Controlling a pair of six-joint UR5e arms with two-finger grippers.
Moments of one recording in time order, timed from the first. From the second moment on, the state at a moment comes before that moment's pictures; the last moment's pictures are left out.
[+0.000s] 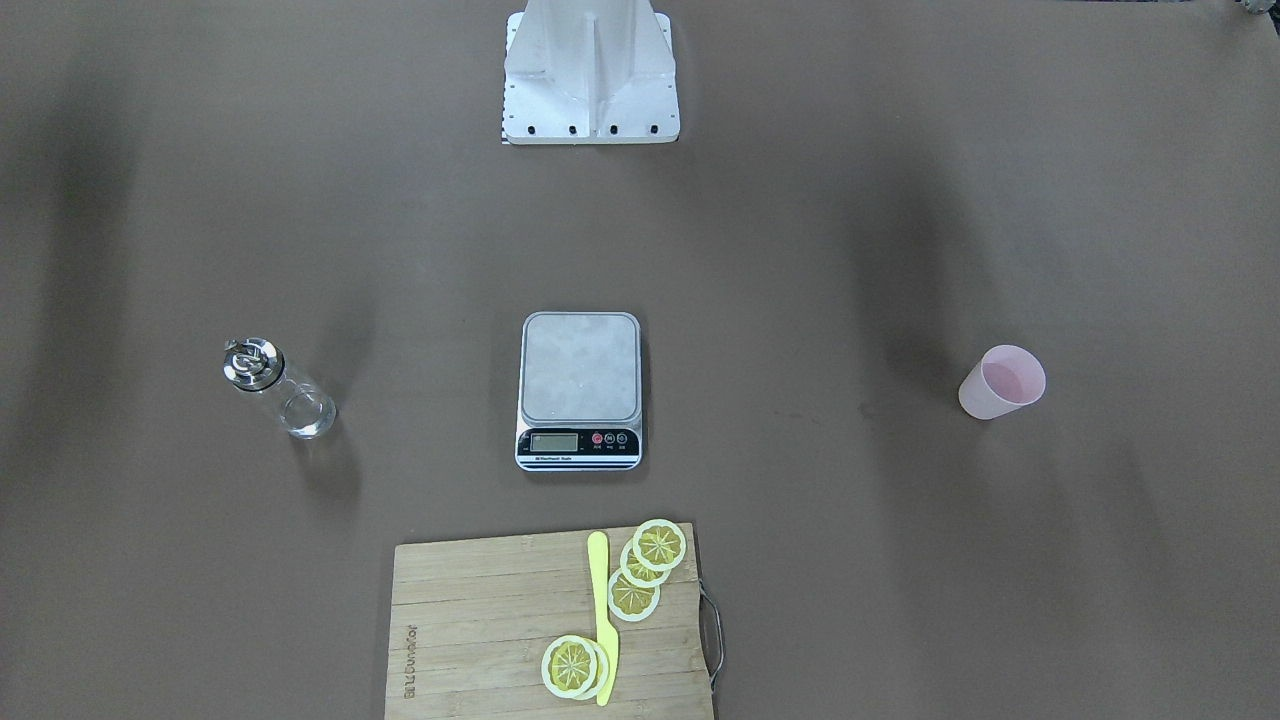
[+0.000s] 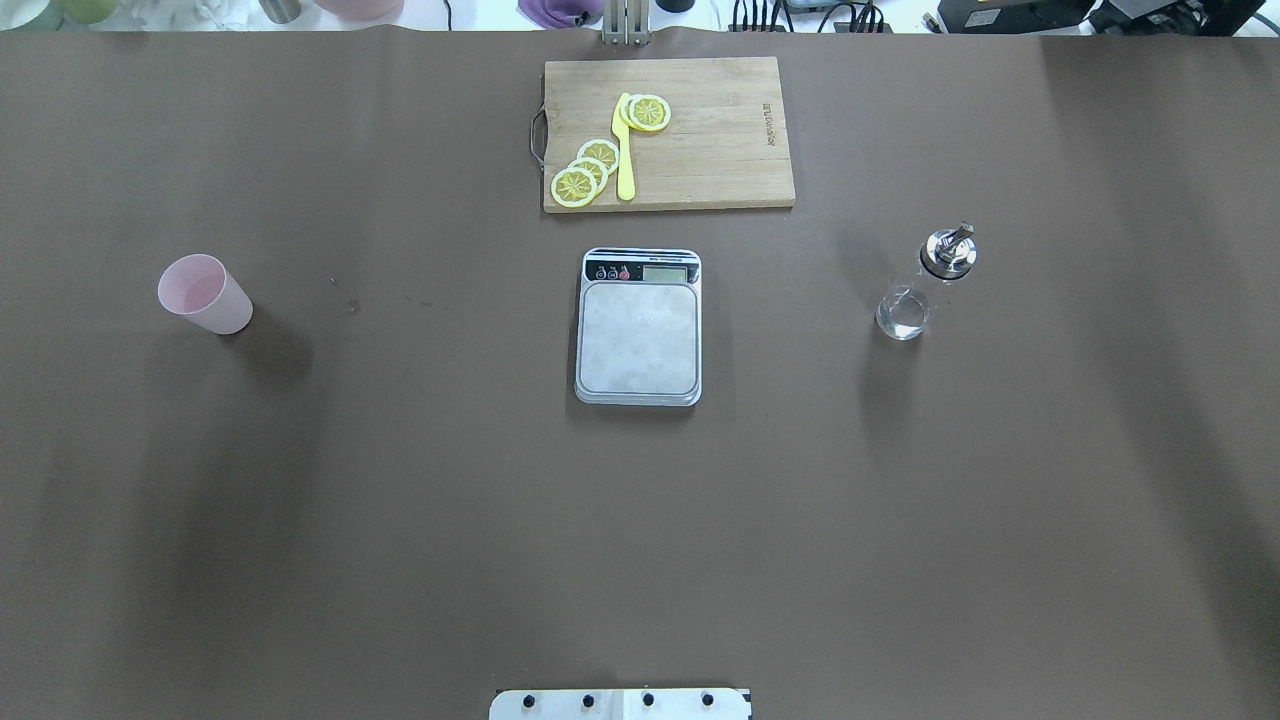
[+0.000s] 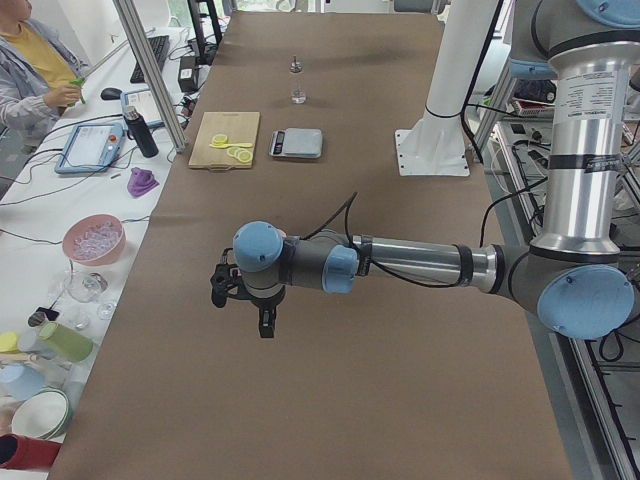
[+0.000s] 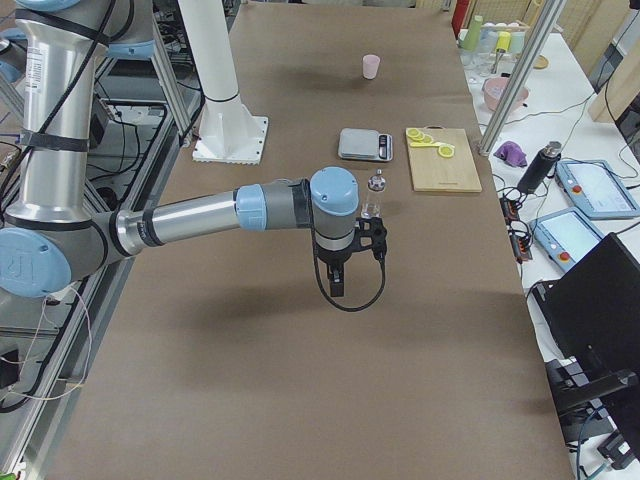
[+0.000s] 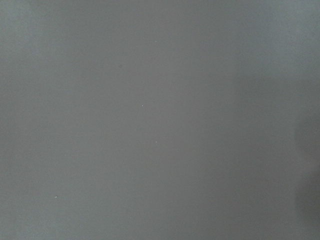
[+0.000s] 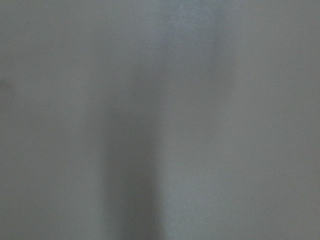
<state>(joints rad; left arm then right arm) -1.53 -1.57 -1.66 -1.63 -2.46 -0.19 1.53 -1.73 1.99 -1.73 2.40 -0.03</state>
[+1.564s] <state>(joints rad) -1.07 -1.76 -1.63 -1.83 -2.24 -0.81 1.51 -1.74 1.99 -1.73 2.42 -0.03</state>
